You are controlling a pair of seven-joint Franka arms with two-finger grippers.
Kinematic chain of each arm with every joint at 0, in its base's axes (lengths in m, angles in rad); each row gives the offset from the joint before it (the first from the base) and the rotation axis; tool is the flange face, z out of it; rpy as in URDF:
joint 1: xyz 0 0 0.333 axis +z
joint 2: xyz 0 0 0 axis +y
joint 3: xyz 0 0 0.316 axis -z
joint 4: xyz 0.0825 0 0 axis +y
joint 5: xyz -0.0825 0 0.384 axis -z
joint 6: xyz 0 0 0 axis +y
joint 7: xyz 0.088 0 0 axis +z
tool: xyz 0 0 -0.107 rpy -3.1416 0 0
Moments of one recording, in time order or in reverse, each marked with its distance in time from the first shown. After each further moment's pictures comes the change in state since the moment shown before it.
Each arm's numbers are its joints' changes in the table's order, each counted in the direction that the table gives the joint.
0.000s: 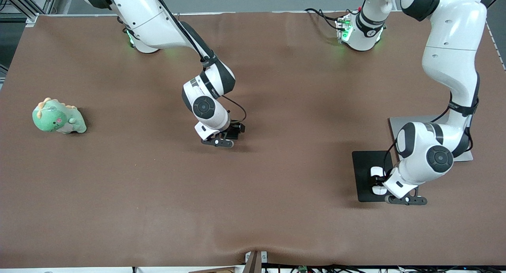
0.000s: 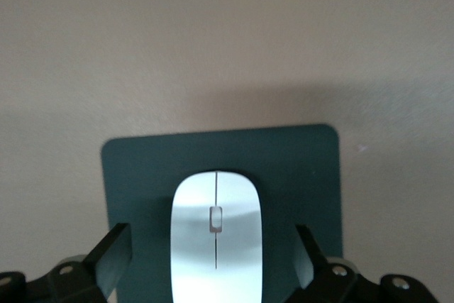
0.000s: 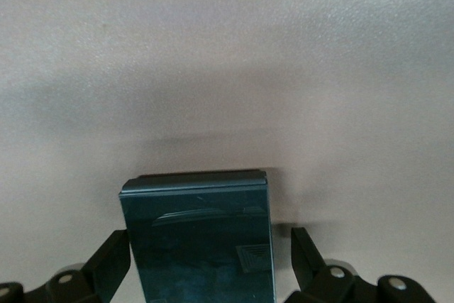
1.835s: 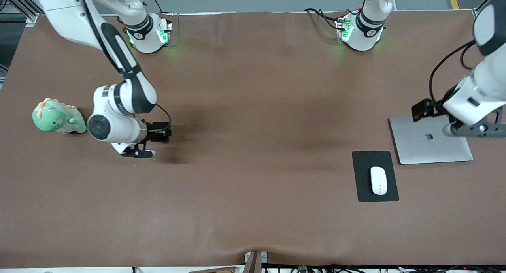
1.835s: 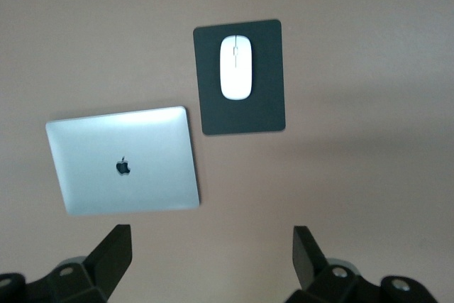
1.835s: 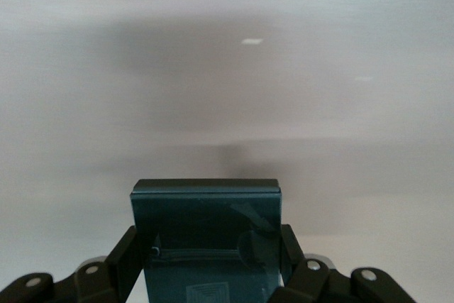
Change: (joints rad) left arm -0.018 -0.648 0.020 -0.009 0.025 0.799 0.004; right arm -0.473 -0.258 0.042 0.244 0.073 0.229 0.548
